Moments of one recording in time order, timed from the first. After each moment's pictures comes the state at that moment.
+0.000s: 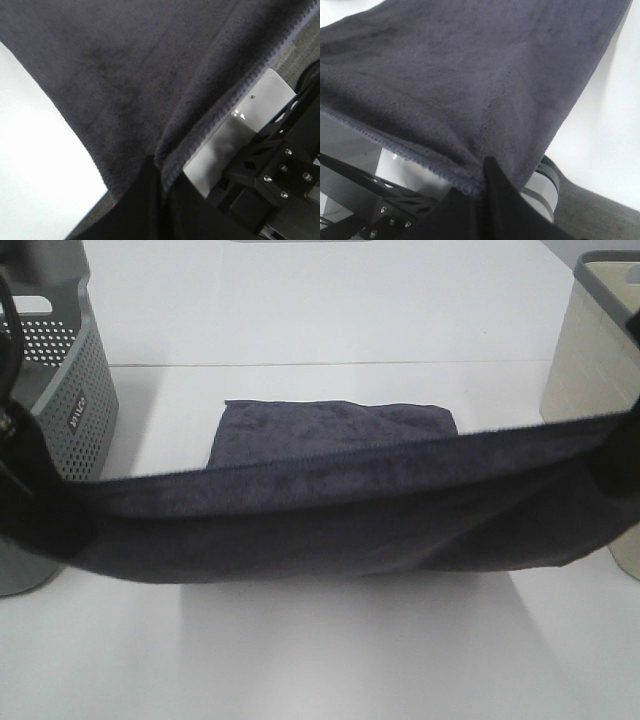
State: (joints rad) left arm -0.56 1.26 -1.04 -0.34 1.18 0.23; right arm 0.35 1.05 -0.99 0.32 1.21 0.05
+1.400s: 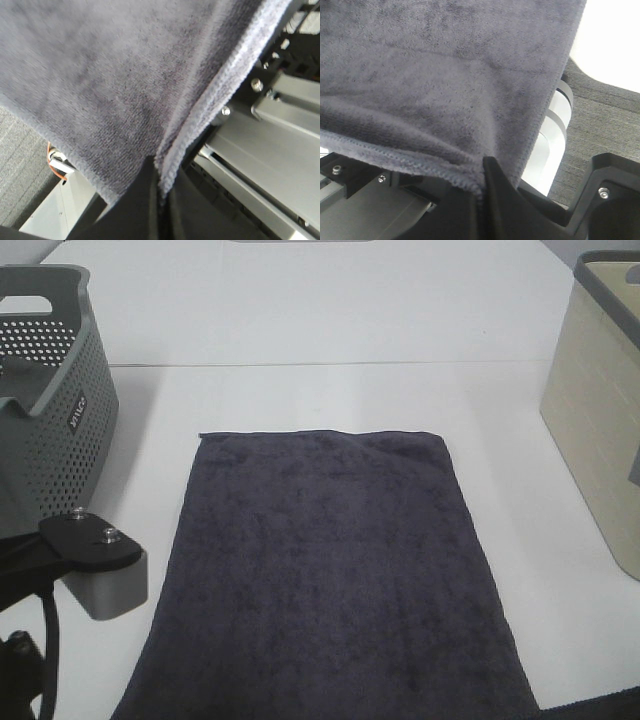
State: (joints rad) left arm -0.84 1.25 -0.76 -0.49 1.14 0.10; right arm 0.35 0.95 -0.60 0.36 1.21 0.05
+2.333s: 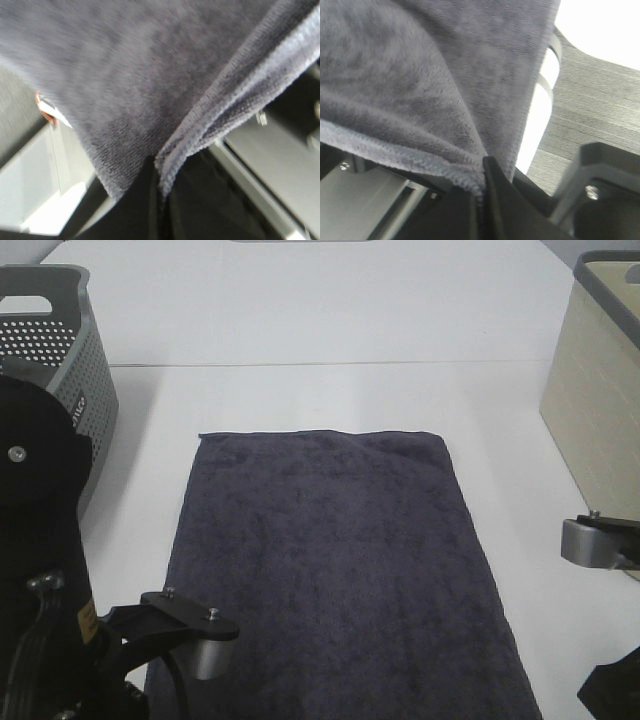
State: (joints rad) left arm -0.84 1.60 -0.79 -0.51 1.13 0.13; right arm 0.34 1.20 -0.53 0.35 1.13 -0.04
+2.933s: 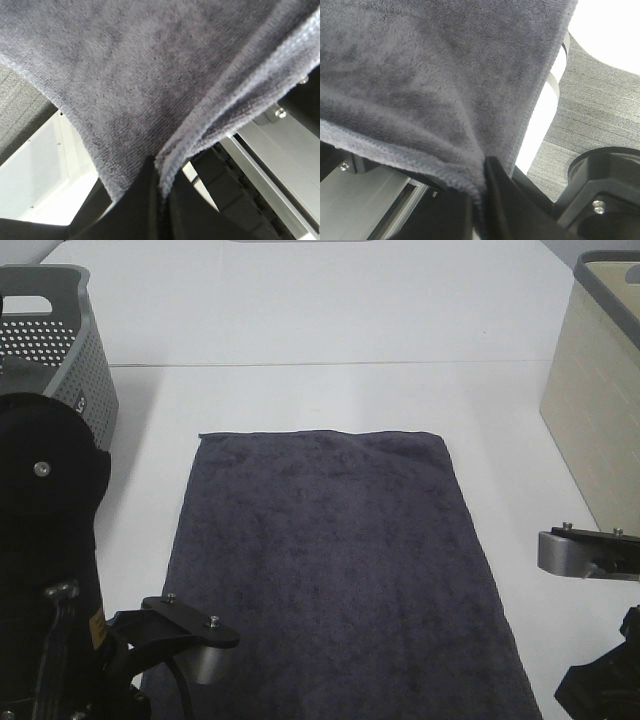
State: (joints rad) left arm -0.84 1.63 -0.79 -0.48 1.13 0.12; right arm 0.34 1.29 -0.52 0.38 1.09 -0.09
